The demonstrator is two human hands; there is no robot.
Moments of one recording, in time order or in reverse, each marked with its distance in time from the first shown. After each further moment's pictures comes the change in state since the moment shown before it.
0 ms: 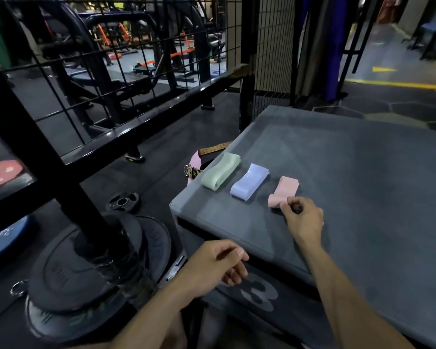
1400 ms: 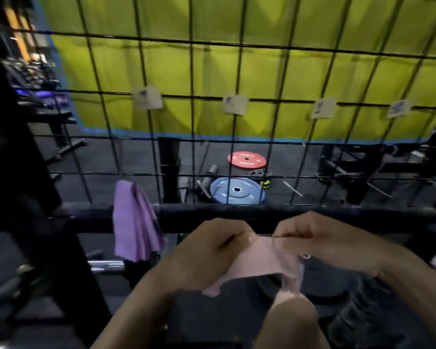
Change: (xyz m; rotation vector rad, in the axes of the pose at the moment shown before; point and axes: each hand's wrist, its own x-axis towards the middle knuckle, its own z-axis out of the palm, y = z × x) left_hand -0.557 0.001 -0.189 0.552 0.965 0.192; right_hand -0.480 -0.403 0.052 -0.038 -1.862 -1.147
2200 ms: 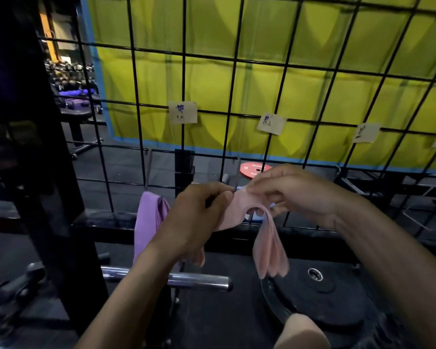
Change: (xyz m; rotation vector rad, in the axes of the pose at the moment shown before) left_hand 0.024 -0.027 -0.064 -0.058 0.417 -0.176; right_hand 0.098 -0.084 -0.016 0.224 0.170 0.032
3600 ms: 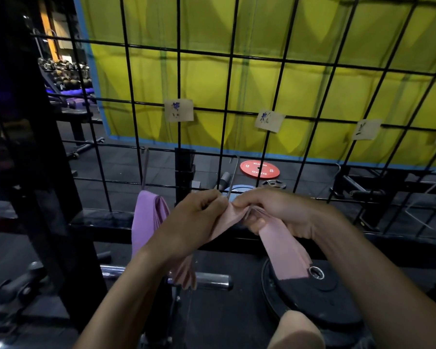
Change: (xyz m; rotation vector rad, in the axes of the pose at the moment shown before) left_hand -0.010 0.015 -0.001 0.050 -0.072 -0.116; right_hand 0.019 0.027 0.019 0.266 -0.183 0.277
